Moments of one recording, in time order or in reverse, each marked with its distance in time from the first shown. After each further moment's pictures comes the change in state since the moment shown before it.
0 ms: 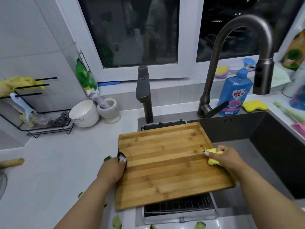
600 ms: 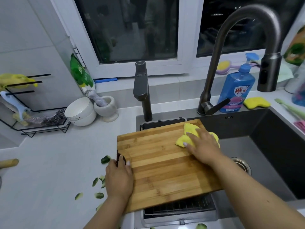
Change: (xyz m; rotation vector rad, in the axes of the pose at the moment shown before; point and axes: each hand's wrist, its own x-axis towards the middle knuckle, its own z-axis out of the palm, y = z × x) left_hand -0.008 -0.004 0.067 0.009 0.372 0.044; right_hand 0.018 -0.043 0.049 -0.822 -0.015 -0.322
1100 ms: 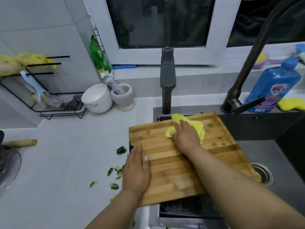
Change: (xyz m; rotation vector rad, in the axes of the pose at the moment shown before) left_hand -0.003 -0.001 -0.004 -0.316 -0.097 0.035; right_hand 0.065 -0.113 0.046 0.055 0.002 -0.101
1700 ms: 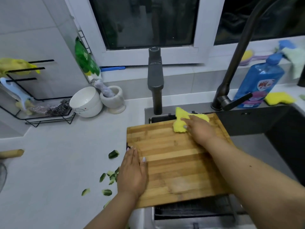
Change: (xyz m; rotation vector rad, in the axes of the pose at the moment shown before) left_hand 0.006 0.006 0.004 0.224 -0.071 0.023; right_hand 0.017 0.079 -0.028 -0.035 0.021 -0.043
